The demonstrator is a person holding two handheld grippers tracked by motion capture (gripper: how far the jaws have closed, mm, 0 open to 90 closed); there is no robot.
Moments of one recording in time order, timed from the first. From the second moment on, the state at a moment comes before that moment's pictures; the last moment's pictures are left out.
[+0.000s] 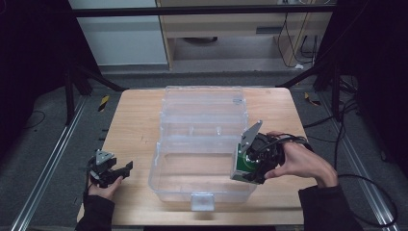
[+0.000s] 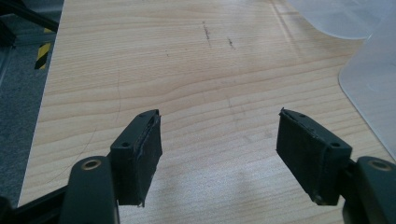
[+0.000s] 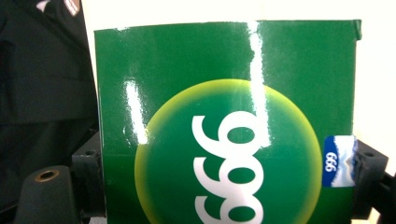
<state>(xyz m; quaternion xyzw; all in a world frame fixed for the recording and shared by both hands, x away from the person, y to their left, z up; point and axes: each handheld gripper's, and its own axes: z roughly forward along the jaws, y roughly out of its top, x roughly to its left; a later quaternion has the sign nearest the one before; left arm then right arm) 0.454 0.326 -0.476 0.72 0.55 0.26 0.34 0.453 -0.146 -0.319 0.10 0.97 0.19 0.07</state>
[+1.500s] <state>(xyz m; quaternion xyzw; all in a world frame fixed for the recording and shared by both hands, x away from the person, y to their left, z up) 0.454 0.327 -0.476 0.72 0.55 0.26 0.34 0.465 -0.111 -0.382 0.08 0.98 0.15 0.05</state>
